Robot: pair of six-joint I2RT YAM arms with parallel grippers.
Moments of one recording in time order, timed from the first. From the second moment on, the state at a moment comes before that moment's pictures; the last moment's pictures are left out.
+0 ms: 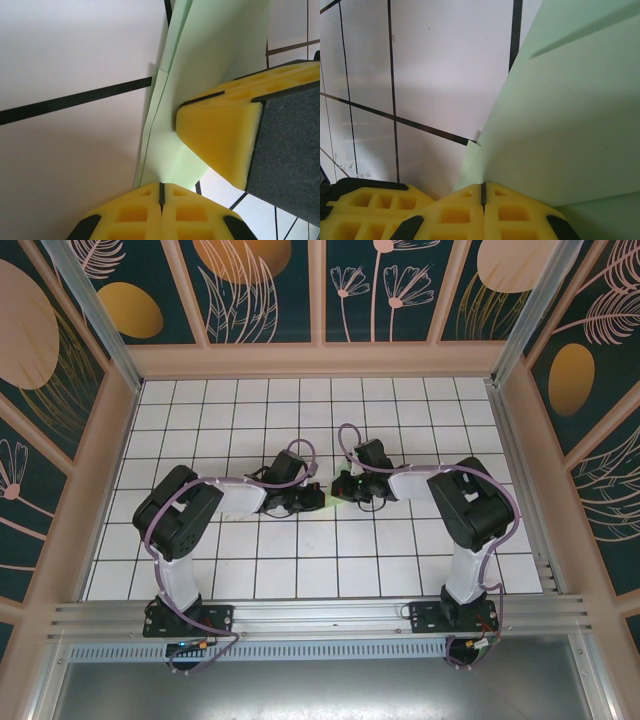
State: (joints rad) left arm -0.64 1.88 0.91 0.07 0.43 -0.70; right arm 0.55 1.86 0.90 0.03 -0.46 0.68
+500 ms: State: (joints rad) left arm -0.64 1.88 0.89 0.09 0.43 -0.70; right arm 0.36 1.89 0.92 0.03 -0.55 0.62
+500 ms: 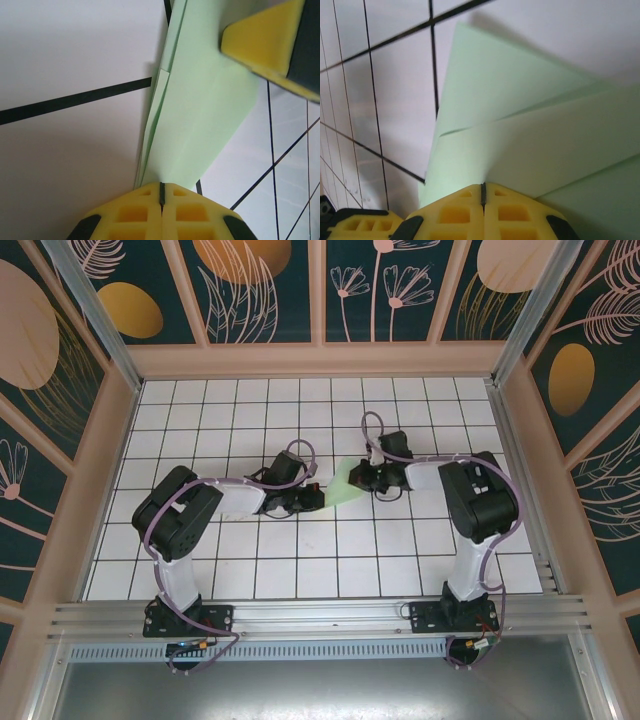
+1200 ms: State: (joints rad) left arm -0.64 1.87 1.03 0.02 0.40 -0.68; right arm 0.18 1.76 0.93 0.00 -0.44 0.71
